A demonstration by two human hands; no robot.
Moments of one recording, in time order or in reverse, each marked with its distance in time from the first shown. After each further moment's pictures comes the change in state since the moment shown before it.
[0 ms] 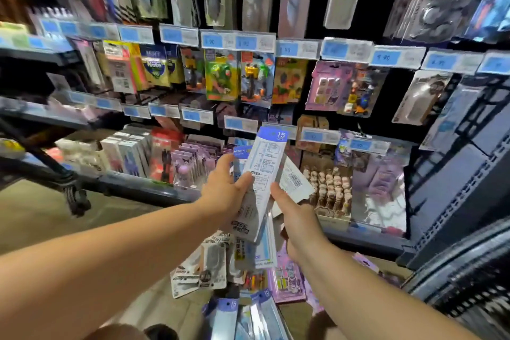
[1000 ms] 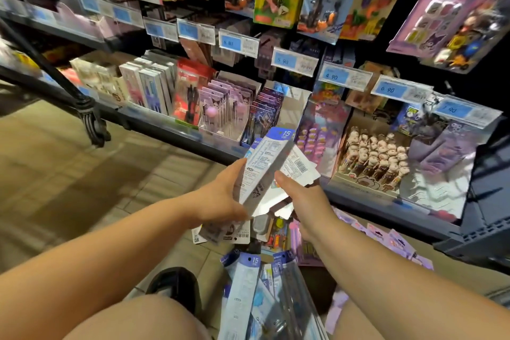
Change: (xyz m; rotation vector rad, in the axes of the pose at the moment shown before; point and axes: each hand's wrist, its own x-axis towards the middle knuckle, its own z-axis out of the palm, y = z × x) left_hand 0.016 -0.141 -0.049 -0.045 -0.506 -0.069; right_hand 0.068 0.098 0.048 -0.149 -0.102 0.087
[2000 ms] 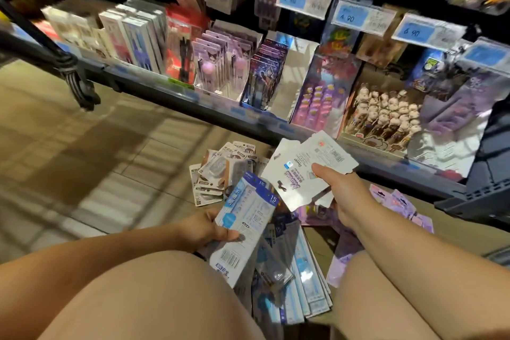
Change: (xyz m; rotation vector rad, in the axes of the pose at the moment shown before) left_hand -0.034 -0.145 0.048 -0.448 -0.101 -0.569; right_hand 0.003 0.046 -0.063 -0.011 0.104 0.139
